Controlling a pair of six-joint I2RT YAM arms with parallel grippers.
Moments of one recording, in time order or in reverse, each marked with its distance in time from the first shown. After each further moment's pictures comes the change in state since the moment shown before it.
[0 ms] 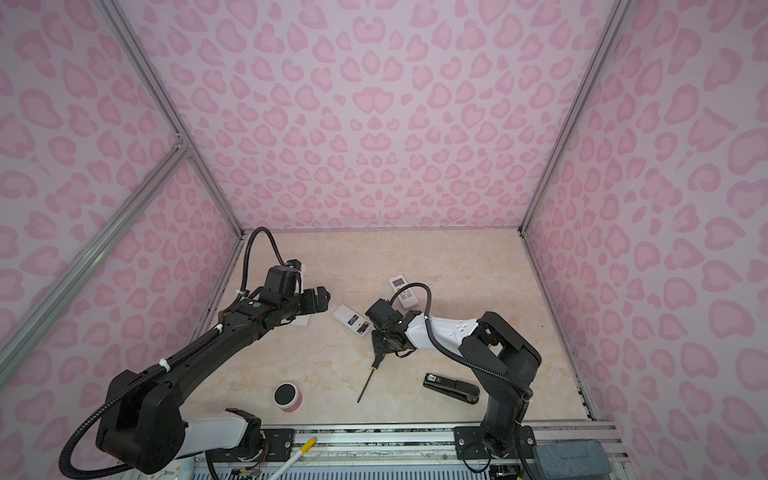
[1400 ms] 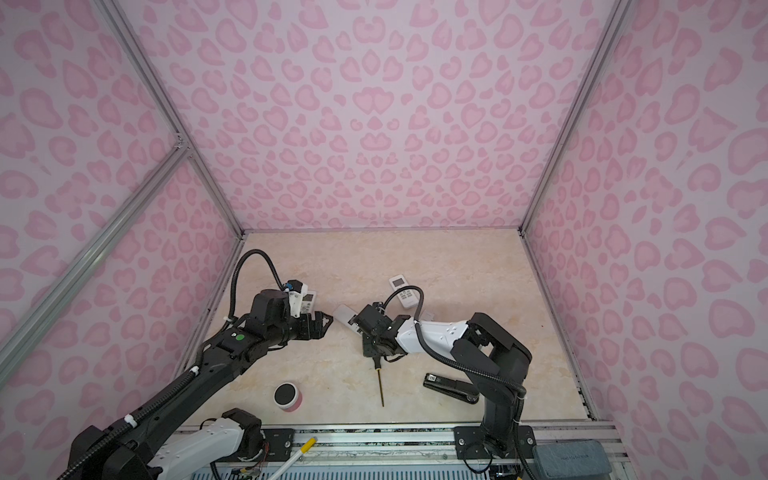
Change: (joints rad) left arm -0.055 -0.287 -0.209 -0.007 0.188 0.027; right arm 0.061 0.010 0.017 0.008 0.056 0.148
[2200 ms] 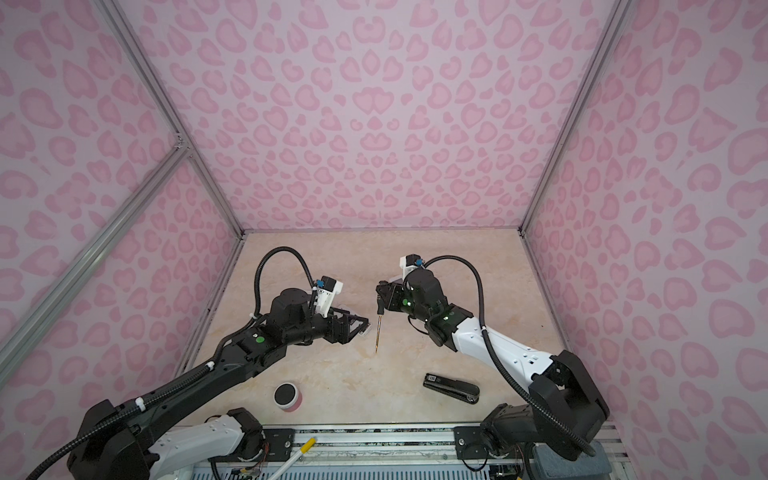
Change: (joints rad) left arm -0.227 0.114 0.026 0.340 0.237 -0.085; right arm -0.271 -0.422 -0.173 0.517 -0.232 -0.034
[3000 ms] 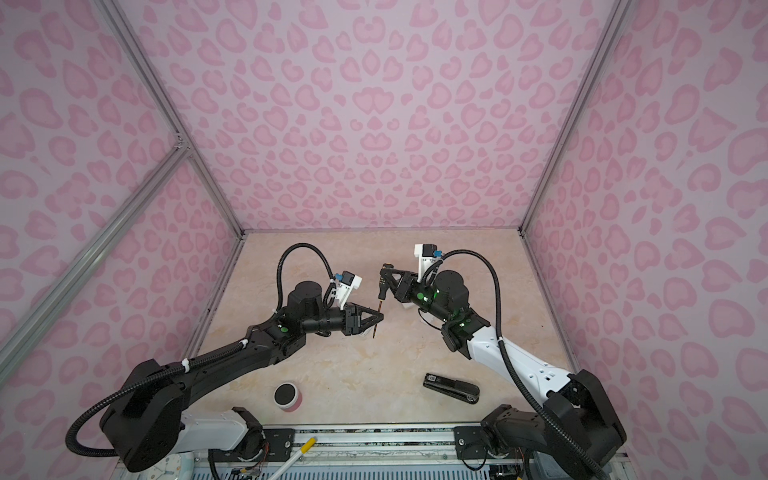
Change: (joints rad) left arm -0.012 0.200 0.017 0.338 0.257 -0.163; right arm -0.090 -0.098 -0.091 0.329 -0.160 0.084
